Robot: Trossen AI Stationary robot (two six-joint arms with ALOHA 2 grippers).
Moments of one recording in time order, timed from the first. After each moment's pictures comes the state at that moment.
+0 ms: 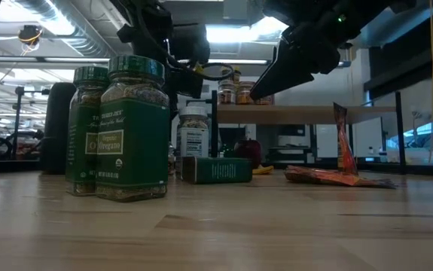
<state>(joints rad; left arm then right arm) 0.16 1.76 1.19 -0.76 -0.10 0.09 0.27 1.59 0.93 -0.08 0.52 0.01</state>
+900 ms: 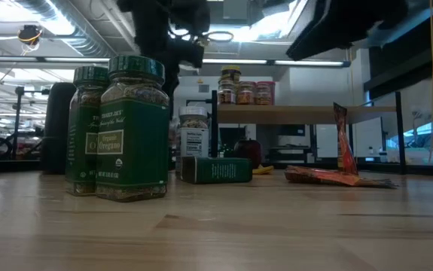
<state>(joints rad) 0.14 1.69 1.33 -0.93 -0.20 0.07 0.48 1.44 0.96 -0.36 0.75 0.12</state>
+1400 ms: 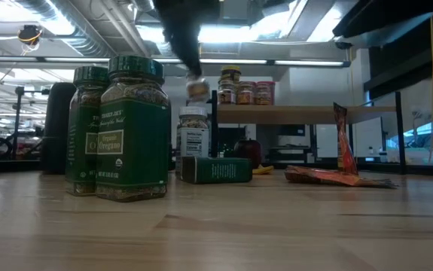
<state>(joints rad) 0.14 1.69 1.60 -0.99 -0.23 0.11 0.71 1.38 0.96 -0.62 0.95 0.43</state>
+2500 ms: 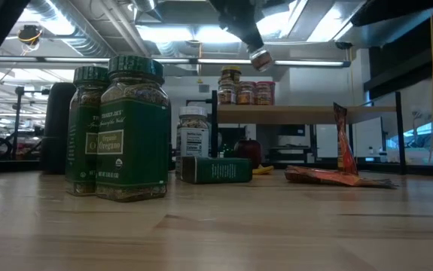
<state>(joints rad) 0.16 1.96 2.08 -0.88 -0.26 0.31 0.81 1.38 0.95 -0.79 1.15 0.72</state>
